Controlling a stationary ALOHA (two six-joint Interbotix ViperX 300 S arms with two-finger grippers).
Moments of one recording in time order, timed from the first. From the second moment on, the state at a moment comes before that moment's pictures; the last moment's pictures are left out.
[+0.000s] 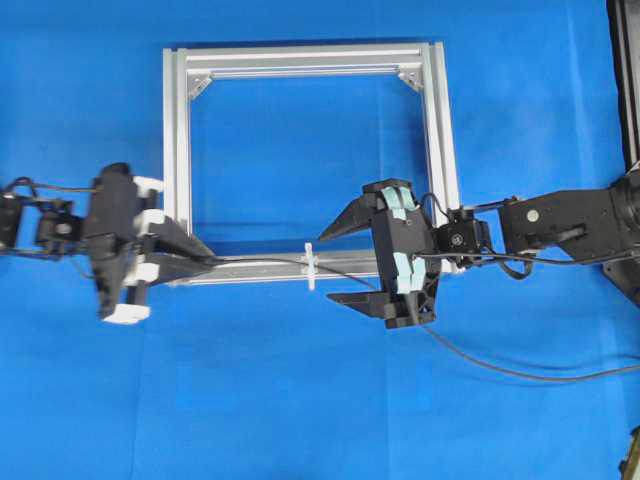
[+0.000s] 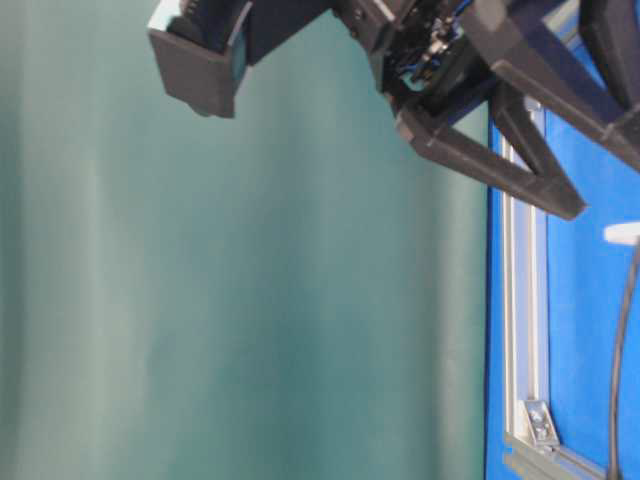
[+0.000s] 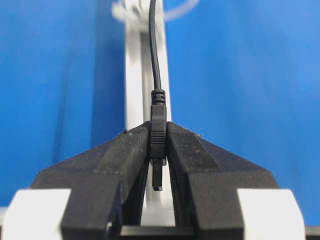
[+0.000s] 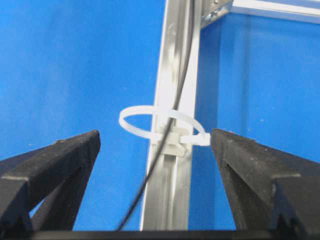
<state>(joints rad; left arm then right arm) -0.16 -0.10 1.16 -0.08 -0.60 -0.11 0.11 0.02 0.80 -0.03 -0.30 0.12</state>
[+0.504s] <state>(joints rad) -0.19 -0.34 1.36 -0.08 -0.52 -0.11 0.11 0.01 0.80 -0.03 -0.29 0.12</state>
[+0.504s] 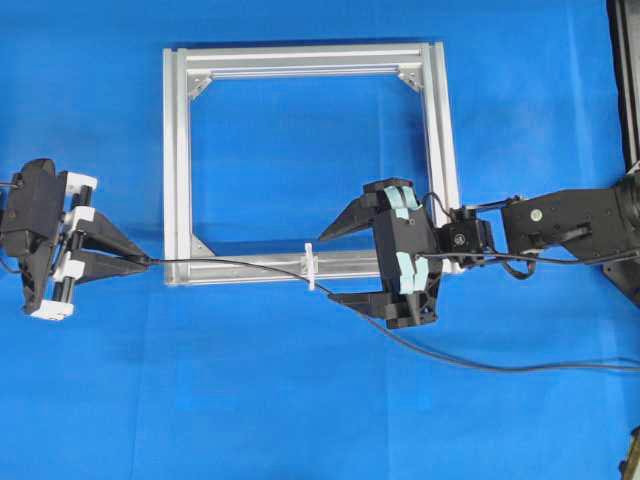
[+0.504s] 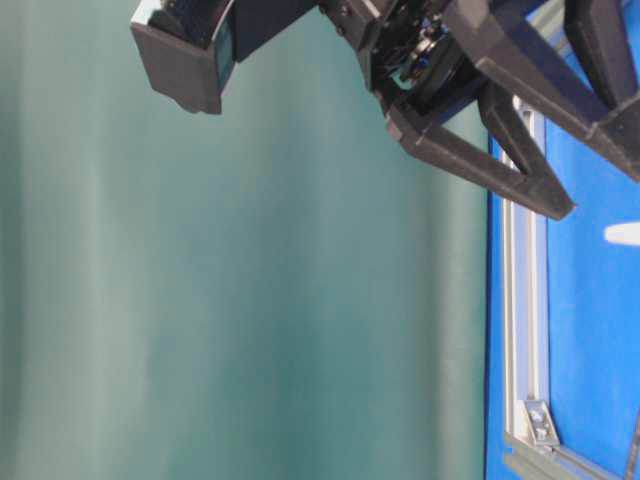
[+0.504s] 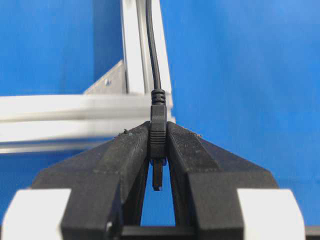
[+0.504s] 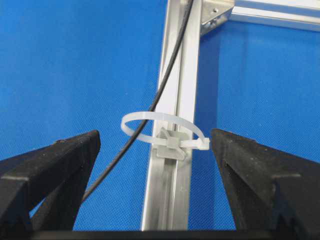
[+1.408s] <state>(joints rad) -0.15 -0.34 1.36 -0.08 -0.44 -0.10 0.11 0.01 0.80 -0.03 -0.29 0.12</state>
